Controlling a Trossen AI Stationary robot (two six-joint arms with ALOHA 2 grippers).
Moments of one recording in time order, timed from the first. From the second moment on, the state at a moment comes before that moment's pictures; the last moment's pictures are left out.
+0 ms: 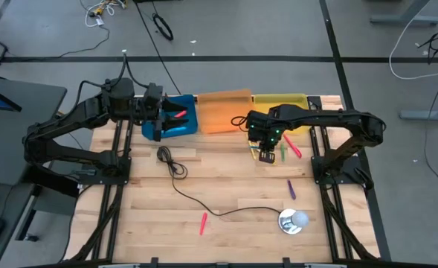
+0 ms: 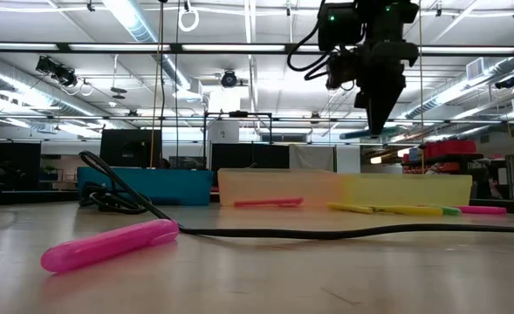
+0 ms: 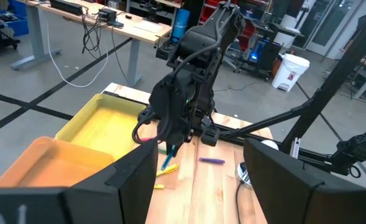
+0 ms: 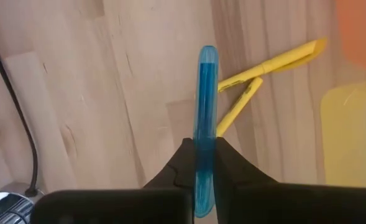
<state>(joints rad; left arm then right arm) 0.28 1.04 1.27 -0.42 0.18 -0.21 -0.25 1.55 1.24 -1.12 -0.12 -0.06</state>
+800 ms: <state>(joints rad) 0.28 1.04 1.27 -0.42 0.18 -0.22 -0.48 1.54 1.30 -1.22 -0.03 0.08</state>
